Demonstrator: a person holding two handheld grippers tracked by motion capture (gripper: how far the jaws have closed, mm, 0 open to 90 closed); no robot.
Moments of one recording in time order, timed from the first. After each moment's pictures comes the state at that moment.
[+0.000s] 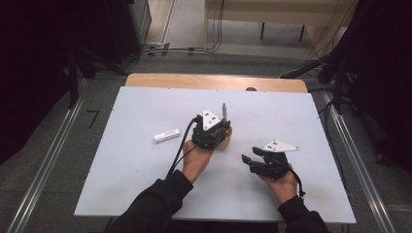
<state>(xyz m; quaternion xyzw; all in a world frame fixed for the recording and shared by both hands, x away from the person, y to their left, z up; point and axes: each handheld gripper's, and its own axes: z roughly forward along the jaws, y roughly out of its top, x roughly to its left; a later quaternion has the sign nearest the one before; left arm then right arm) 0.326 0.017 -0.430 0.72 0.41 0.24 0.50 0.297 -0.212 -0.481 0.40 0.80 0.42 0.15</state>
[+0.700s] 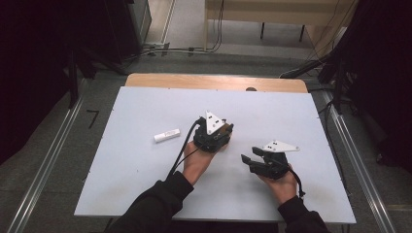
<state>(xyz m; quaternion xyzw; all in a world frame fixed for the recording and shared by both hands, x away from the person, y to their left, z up) 0.319 0.014 -0.429 0.73 0.40 0.25 0.49 0.296 -0.212 -0.481 0.40 0.80 0.42 0.15</state>
